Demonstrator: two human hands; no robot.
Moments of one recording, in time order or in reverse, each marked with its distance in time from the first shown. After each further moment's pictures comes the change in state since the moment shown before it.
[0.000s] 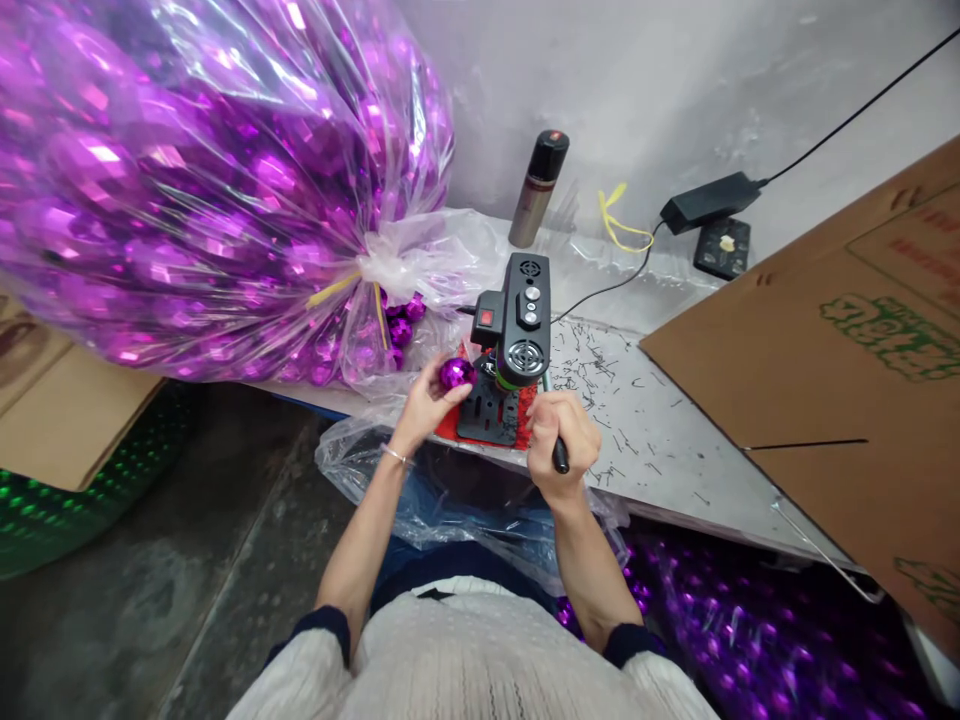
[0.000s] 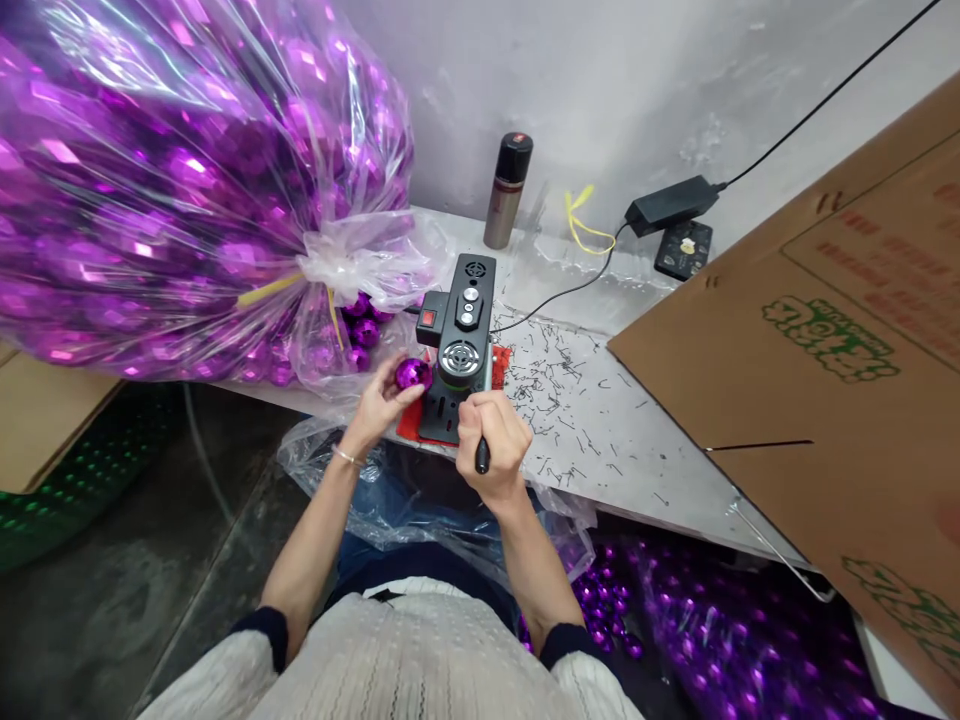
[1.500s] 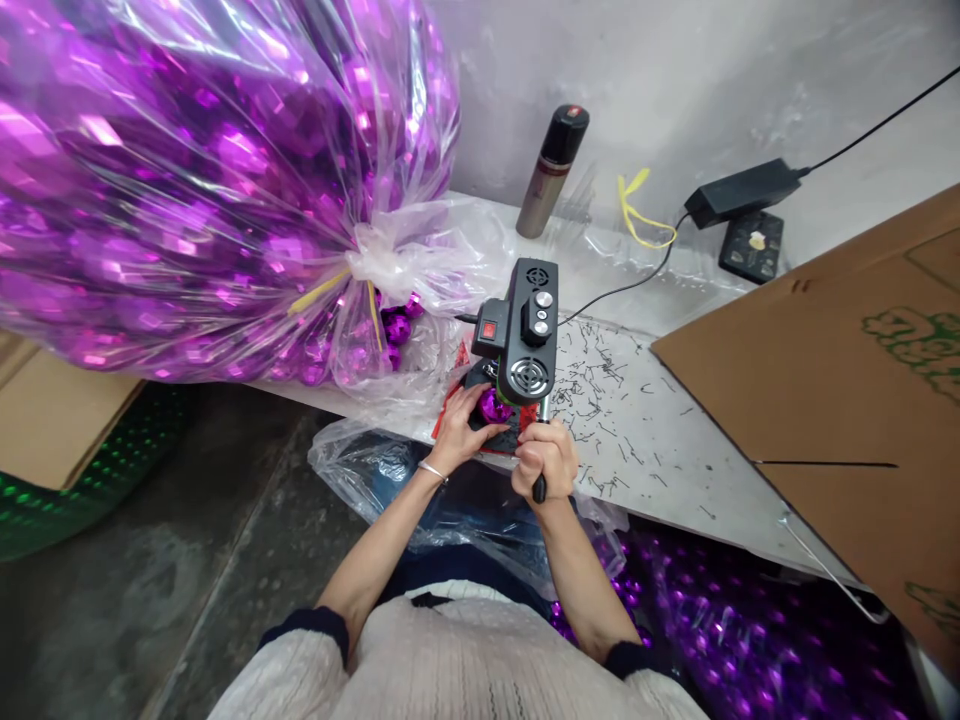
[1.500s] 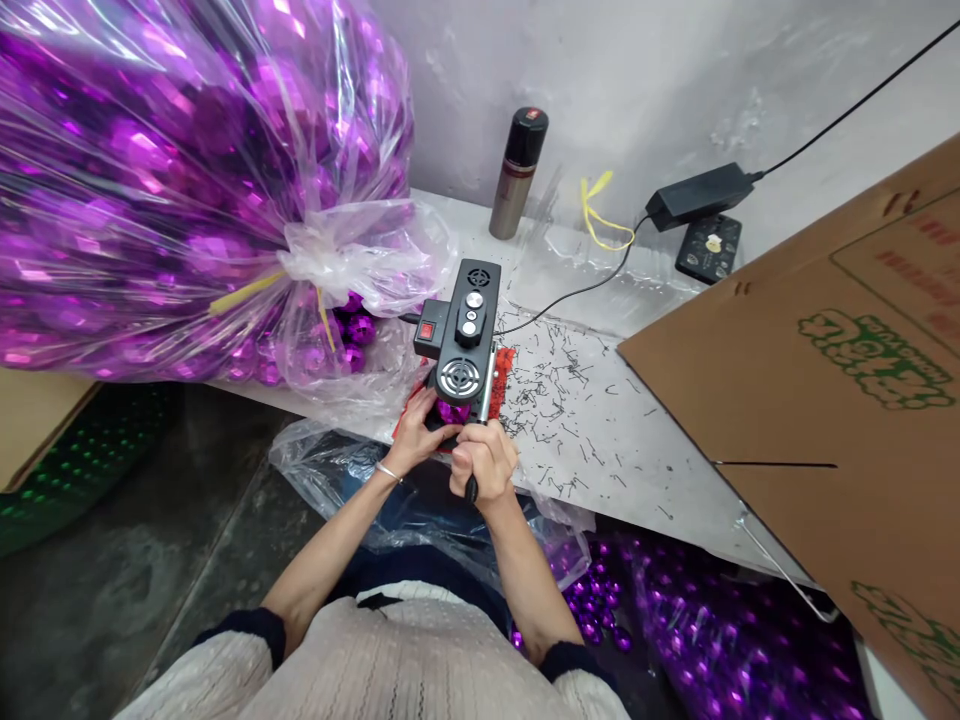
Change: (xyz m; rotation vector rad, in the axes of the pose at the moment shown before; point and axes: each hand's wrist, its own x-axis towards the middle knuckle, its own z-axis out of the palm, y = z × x) left_hand -0.023 -0.047 0.053 0.503 0.008 0.307; right_hand -0.049 0.035 0.020 0.009 0.059 -0.146
